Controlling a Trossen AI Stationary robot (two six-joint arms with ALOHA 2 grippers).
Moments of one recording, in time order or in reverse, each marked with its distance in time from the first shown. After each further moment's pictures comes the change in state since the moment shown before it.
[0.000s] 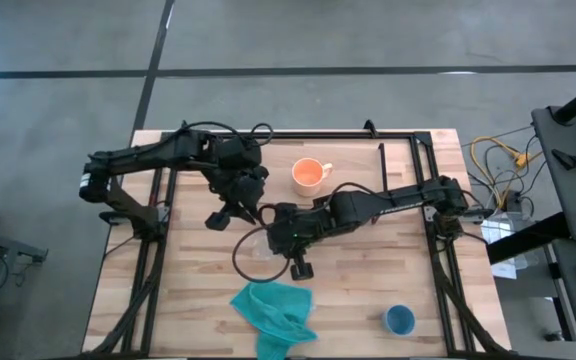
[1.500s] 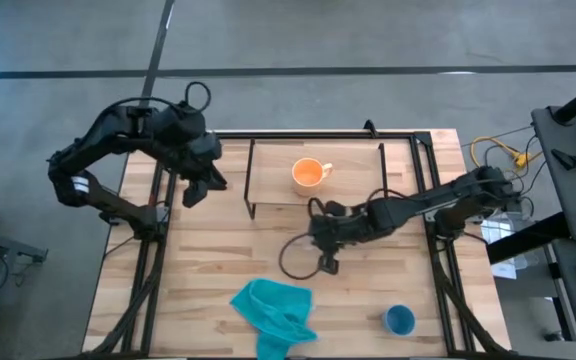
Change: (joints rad) left arm 0.079 -0.185 0.157 -0.214 -0.250 -0.574; right arm 0.040 -0.343 -0.641 0.200 0.194 0.429
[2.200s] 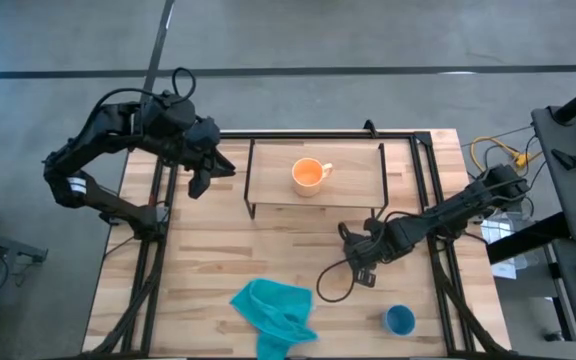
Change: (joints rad) left arm 0.018 -0.024 0.011 0.167 -0.064 -0.004; right arm 0.148 -0.116 -0.351 -0.156 -0.036 0.277
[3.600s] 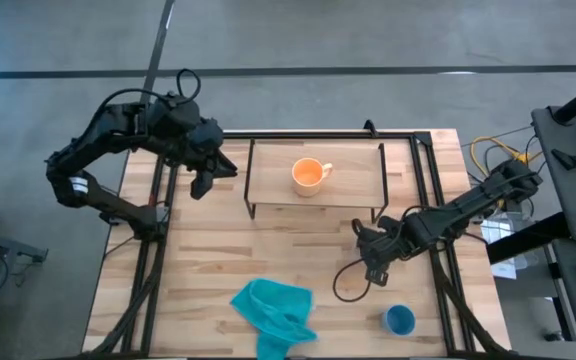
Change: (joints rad) left arm 0.000 0.012 -0.001 -0.002 0.000 0.027; right arm 0.046 -0.146 0.009 -0.131 -0.007 0.116
